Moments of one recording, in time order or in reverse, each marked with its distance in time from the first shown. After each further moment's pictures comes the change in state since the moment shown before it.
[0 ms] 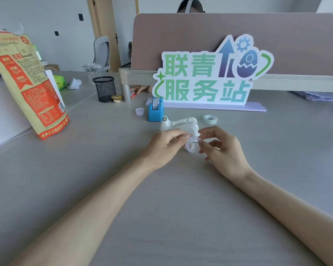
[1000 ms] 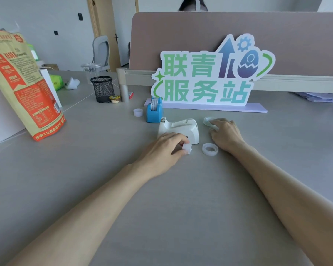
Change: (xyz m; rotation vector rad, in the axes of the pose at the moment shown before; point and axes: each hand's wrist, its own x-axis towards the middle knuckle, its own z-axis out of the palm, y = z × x) left_hand 0.007 -0.021 0.004 0.359 -0.073 0.082; right_hand 0.105 0.067 -0.012 -0.704 -0.053 0.103
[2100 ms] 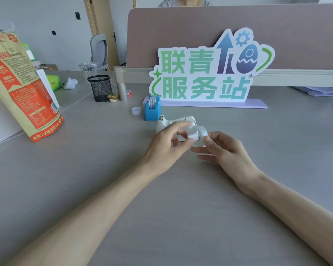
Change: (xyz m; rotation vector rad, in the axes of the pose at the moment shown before) left_hand -0.007 0.038 -0.005 -0.350 0.207 -0.056; right_hand -0.120 -0.046 -0.031 1.088 -0.165 0.031
